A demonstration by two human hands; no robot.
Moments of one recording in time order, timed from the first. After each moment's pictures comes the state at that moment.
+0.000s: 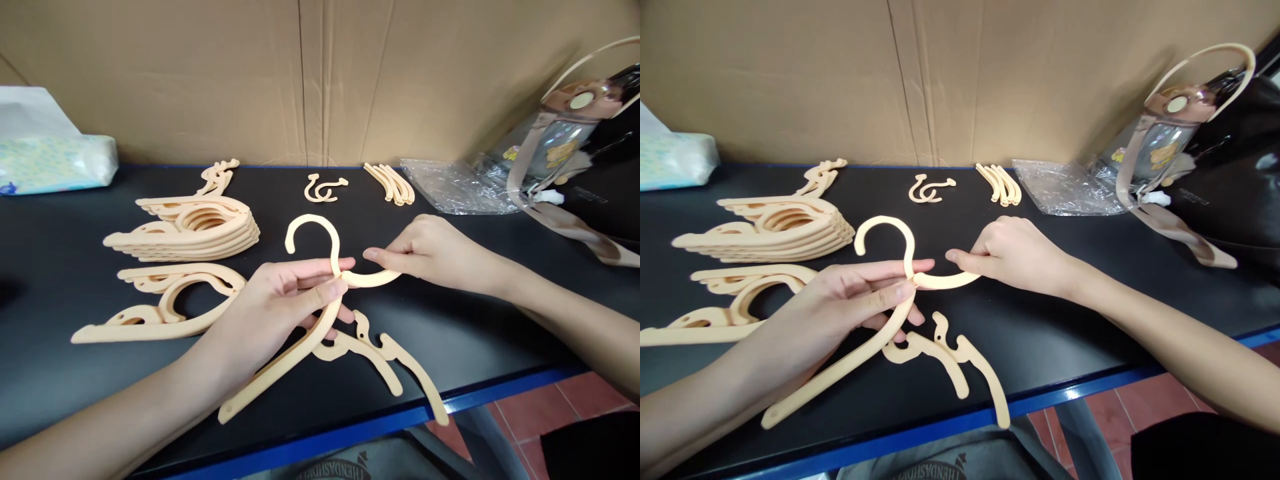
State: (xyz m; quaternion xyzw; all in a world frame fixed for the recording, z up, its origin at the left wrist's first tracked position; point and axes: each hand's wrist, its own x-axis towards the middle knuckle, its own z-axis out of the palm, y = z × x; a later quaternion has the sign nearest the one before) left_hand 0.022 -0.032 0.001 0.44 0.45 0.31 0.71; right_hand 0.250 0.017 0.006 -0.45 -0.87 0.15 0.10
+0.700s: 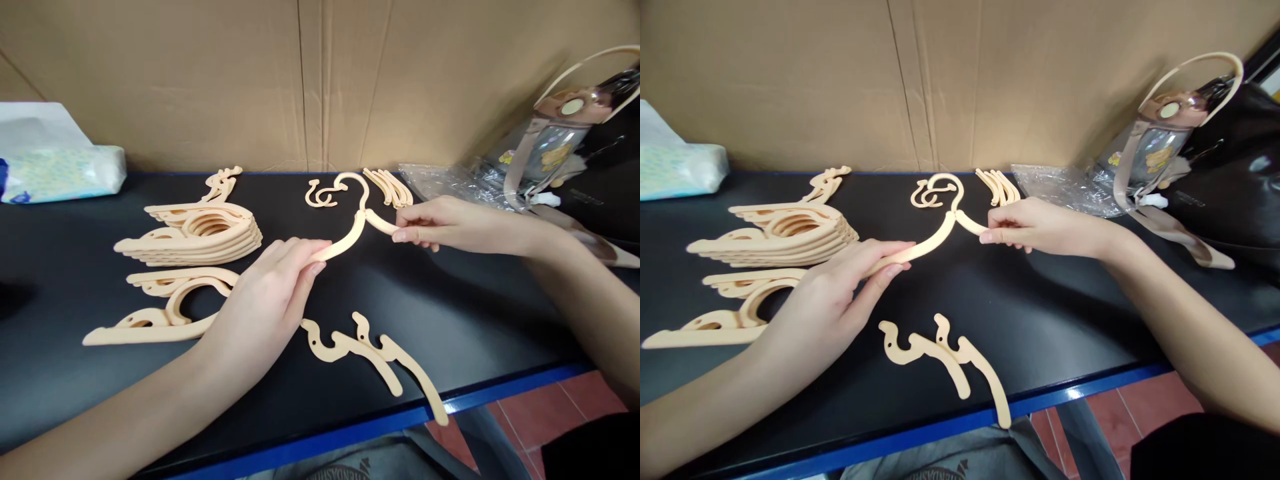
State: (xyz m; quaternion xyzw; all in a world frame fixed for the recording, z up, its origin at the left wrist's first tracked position) left_hand 0.011 -0.025 -0.011 0.81 0.48 0.29 0.17; right_hand 0.291 0.047 0.025 -0.43 -0.88 0.21 0.07
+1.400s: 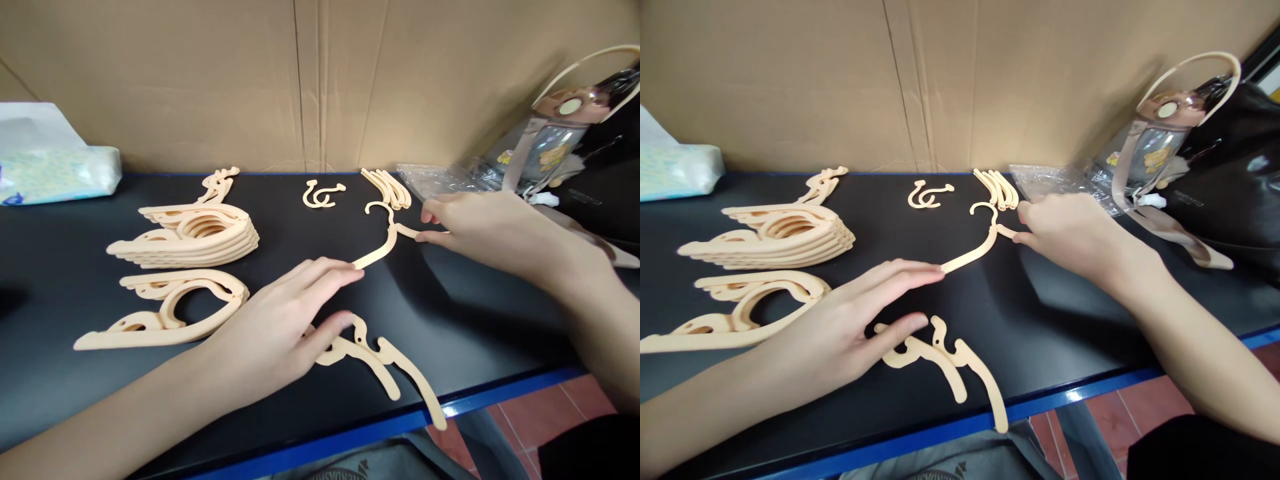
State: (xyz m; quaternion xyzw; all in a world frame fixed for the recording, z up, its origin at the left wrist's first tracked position) left_hand 0.011 -0.031 -0.010 0.88 0.35 0.20 0.23; right_hand 0.303 0.029 0.022 -0.52 -0.84 -0.14 0.01
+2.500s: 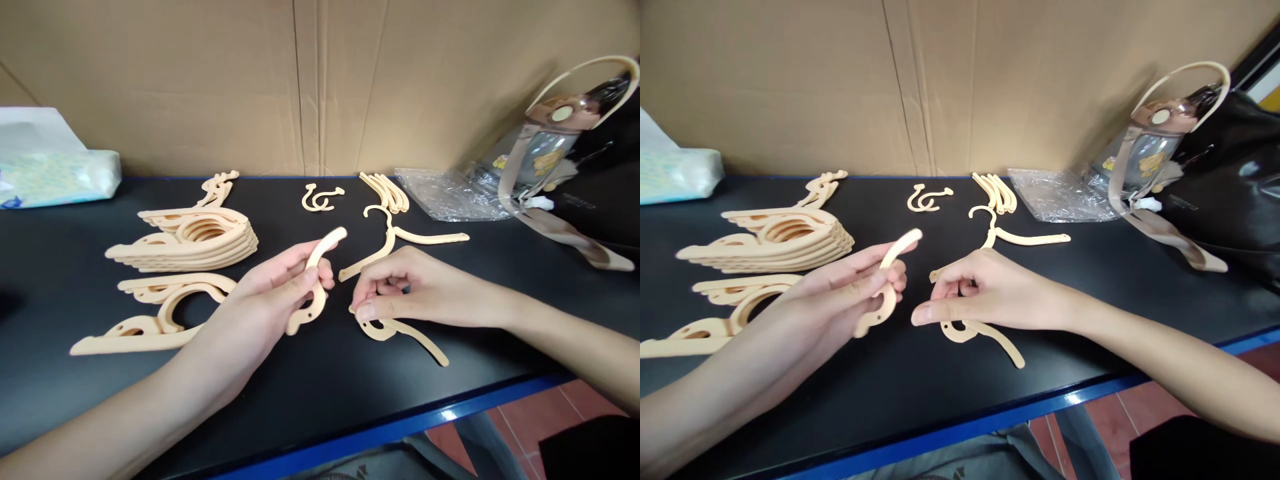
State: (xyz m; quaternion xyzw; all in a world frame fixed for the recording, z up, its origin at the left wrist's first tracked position) left_hand 0.019 -0.031 -0.002 0.47 0.41 0.41 0.67; right_hand 0.236 -0.009 0.011 -0.38 -0.78 0.48 0.15
